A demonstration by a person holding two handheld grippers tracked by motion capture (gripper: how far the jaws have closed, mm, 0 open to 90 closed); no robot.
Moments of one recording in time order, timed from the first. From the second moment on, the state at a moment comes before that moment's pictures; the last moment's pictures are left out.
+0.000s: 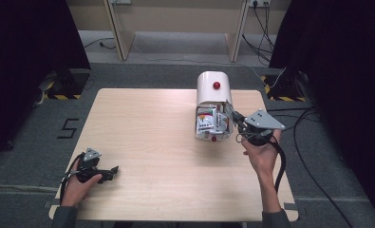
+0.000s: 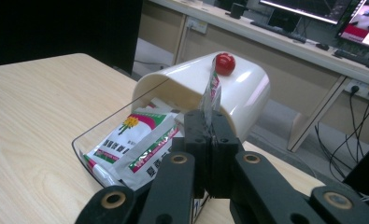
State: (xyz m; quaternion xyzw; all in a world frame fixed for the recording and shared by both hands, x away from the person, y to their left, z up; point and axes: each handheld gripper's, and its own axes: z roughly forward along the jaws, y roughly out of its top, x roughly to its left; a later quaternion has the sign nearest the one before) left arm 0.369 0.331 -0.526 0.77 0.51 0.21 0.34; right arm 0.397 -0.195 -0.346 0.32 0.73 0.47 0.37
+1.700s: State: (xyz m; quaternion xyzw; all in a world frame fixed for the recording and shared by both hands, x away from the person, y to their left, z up) left arm 0.369 0.331 -0.526 0.77 0.51 0.21 0.34; right arm 0.376 -0.267 -0.408 0.40 0.69 0.46 0.38
